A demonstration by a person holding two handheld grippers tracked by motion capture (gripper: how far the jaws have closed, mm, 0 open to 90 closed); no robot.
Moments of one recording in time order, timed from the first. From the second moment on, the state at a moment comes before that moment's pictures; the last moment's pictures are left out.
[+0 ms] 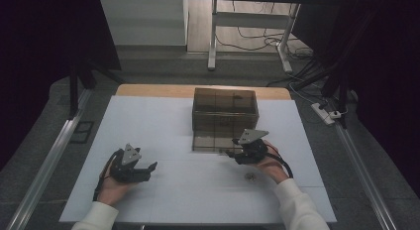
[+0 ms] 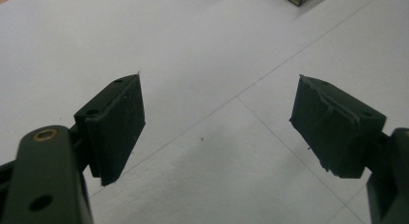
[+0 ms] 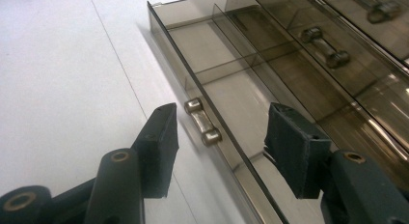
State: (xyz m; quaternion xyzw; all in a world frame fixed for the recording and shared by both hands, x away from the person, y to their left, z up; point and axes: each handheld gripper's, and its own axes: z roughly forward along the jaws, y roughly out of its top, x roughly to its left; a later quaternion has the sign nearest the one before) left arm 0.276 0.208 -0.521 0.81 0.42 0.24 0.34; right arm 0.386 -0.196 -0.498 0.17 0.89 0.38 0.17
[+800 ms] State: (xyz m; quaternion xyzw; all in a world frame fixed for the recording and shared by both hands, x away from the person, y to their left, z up) left arm 0.273 0.207 -0.520 0.81 0.41 0.23 0.35; right arm 0.352 -0.241 -0.482 0.21 0.86 0.41 0.21
